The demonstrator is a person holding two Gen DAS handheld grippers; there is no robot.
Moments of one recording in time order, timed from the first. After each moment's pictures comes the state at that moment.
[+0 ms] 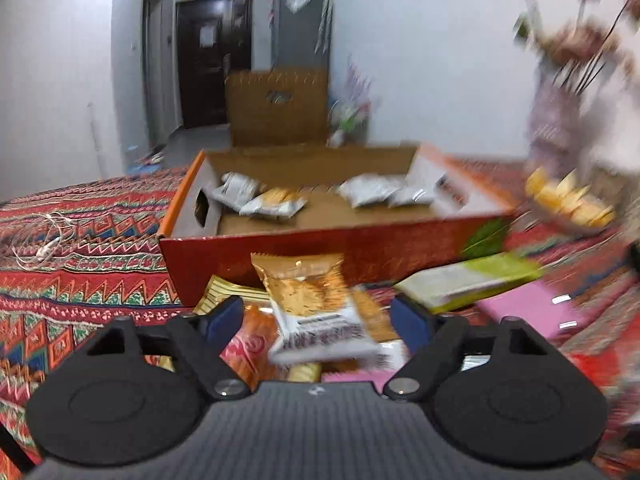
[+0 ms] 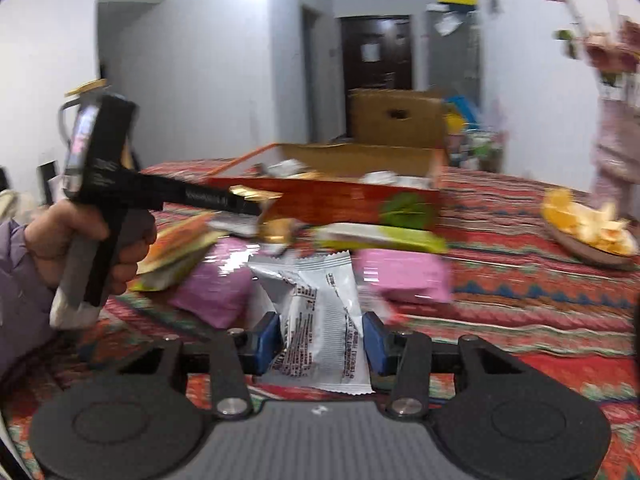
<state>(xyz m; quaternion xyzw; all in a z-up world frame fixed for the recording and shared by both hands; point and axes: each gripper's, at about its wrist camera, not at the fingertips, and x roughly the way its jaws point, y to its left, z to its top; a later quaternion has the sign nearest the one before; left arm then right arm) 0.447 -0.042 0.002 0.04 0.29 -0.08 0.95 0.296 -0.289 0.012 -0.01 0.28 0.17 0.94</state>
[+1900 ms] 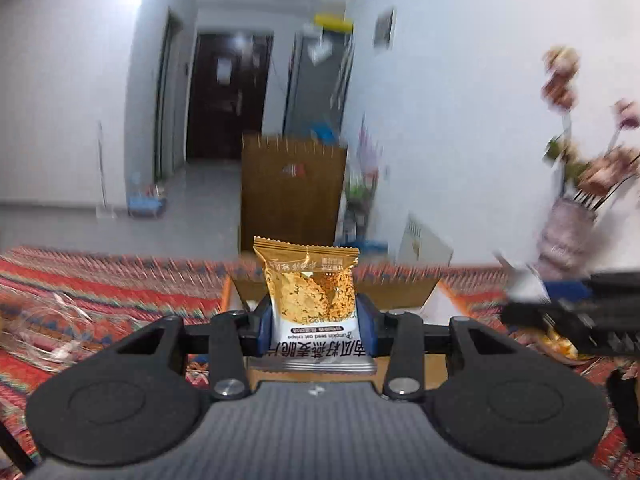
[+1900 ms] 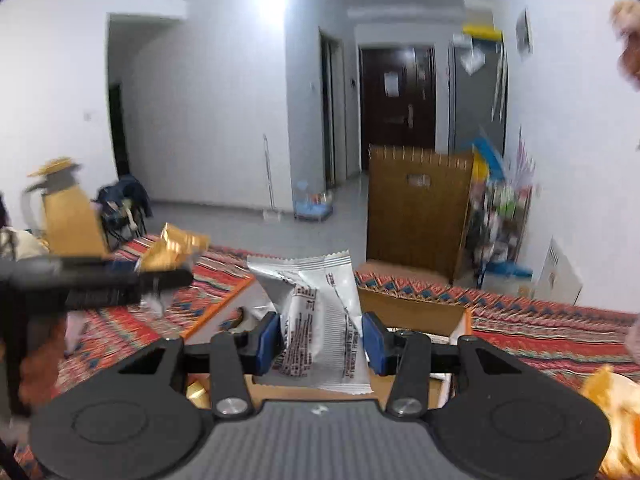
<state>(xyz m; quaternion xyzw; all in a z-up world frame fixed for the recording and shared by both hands) 0.528 0.005 0.117 -0.04 0.24 -0.10 0.97 0.533 -0.234 0.133 -0.02 0.26 0.21 0.94</state>
